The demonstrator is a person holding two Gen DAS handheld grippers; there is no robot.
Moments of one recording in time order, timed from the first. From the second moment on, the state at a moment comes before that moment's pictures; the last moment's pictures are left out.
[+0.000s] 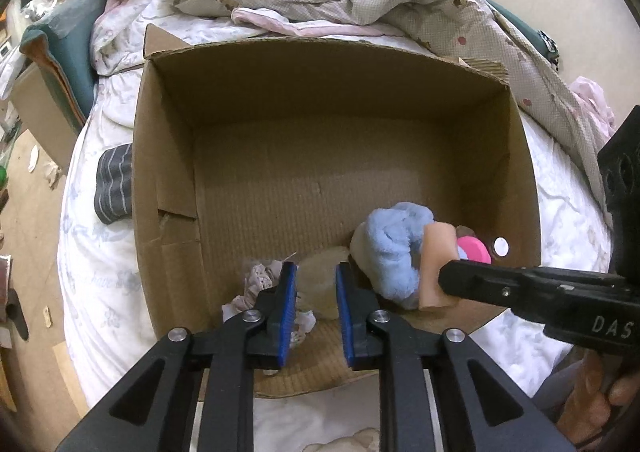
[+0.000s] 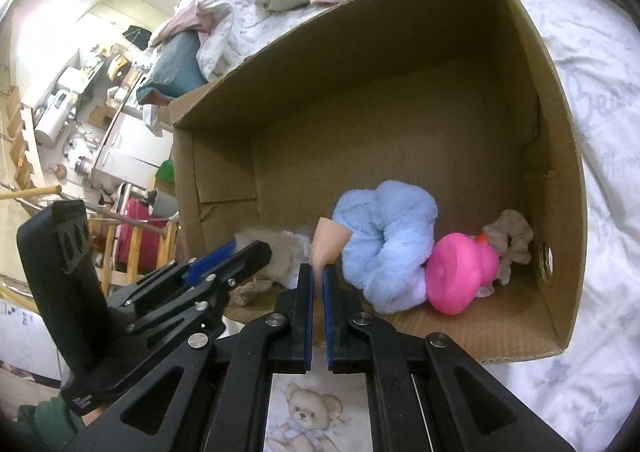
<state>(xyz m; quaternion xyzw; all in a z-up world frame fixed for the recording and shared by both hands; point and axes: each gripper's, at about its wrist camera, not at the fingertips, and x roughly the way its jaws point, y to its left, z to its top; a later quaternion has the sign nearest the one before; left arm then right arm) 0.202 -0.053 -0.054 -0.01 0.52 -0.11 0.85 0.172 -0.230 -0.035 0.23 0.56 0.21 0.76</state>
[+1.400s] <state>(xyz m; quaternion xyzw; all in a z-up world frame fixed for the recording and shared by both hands) 0.137 -0.003 0.034 -0.04 0.42 -0.01 0.90 0.101 -0.254 0.056 0.18 0.41 0.14 0.88</state>
